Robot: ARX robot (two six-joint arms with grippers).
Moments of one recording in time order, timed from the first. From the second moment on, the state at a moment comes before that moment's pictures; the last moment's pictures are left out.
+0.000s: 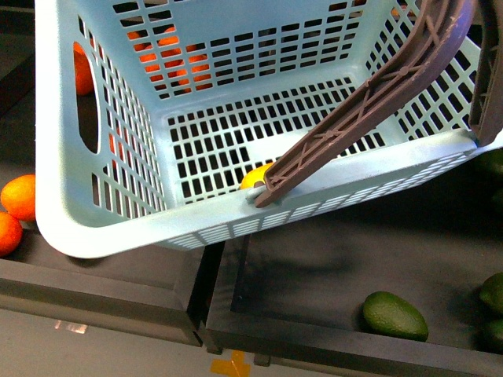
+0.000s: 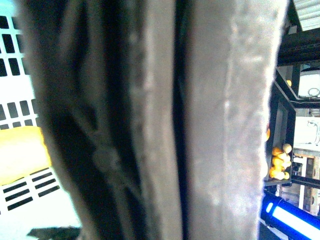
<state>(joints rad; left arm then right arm) -0.59 1.79 1.48 -0.32 0.29 -0.89 -0.45 2.30 1.09 -0.24 -0.26 -1.51</state>
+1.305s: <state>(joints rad) -0.59 1.79 1.48 -0.32 0.29 -0.89 -0.40 2.39 1.11 -0.15 -0.19 -1.46</state>
